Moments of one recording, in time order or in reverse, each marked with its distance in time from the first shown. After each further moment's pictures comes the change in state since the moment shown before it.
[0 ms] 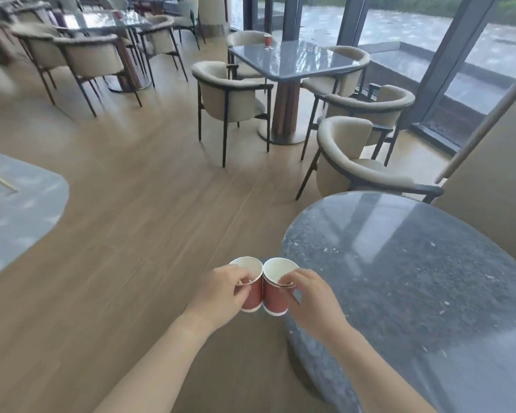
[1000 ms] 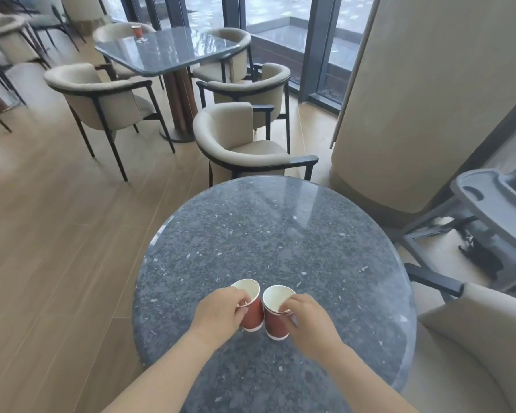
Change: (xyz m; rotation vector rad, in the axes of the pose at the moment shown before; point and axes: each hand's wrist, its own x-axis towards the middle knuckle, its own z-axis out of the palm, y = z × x) left_hand 0.076 0.214 0.238 0.249 -0.319 0.182; right_hand -0.134 0.262 -0.145 -0.102 -0.006 0.351
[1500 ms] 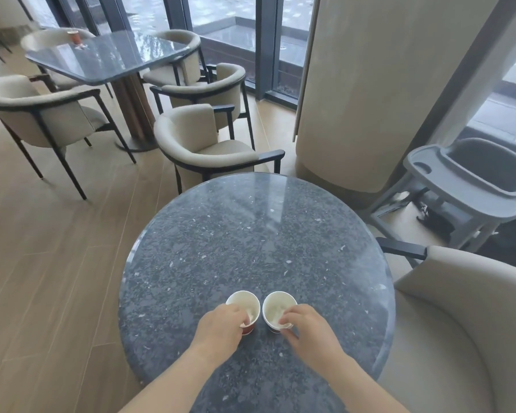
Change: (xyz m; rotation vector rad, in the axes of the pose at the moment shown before) left_hand -0.015 -0.010 0.021 0.237 -0.206 0.202; right_hand -0.048 -0.005 0.024 0.015 0.076 0.145
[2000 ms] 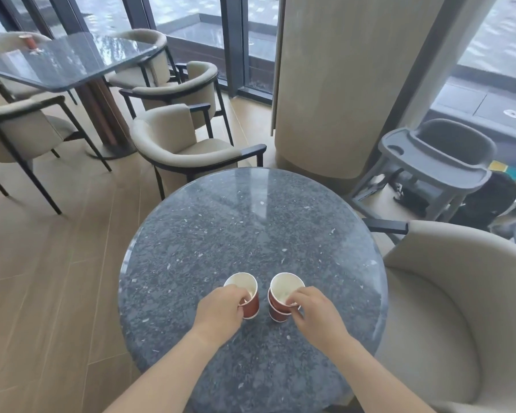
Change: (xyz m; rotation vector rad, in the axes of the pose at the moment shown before) left_hand 0.001 -0.016 -0.024 -0.136 0.106 0.043; right_hand -0.011 -0.027 -0.006 0.004 0.170 0.100
